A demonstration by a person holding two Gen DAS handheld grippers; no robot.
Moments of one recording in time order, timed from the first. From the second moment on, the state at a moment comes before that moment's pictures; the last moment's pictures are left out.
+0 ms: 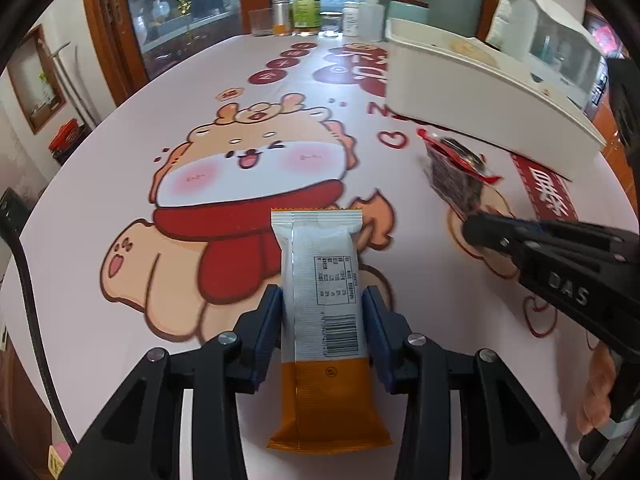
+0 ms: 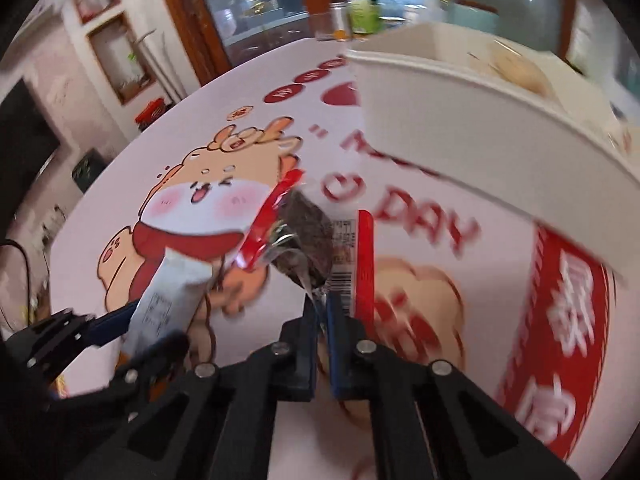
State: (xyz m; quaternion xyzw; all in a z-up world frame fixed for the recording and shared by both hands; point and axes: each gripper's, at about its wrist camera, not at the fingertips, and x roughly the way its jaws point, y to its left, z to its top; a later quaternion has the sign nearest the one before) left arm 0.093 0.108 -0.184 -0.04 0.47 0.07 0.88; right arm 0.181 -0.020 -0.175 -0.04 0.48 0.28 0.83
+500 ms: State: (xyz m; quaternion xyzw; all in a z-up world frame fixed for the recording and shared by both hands) left arm 0.081 0.075 -0.163 -0.08 0.42 -0.04 0.90; right arm 0.128 -0.098 -0.152 0.03 0.46 0.26 0.85
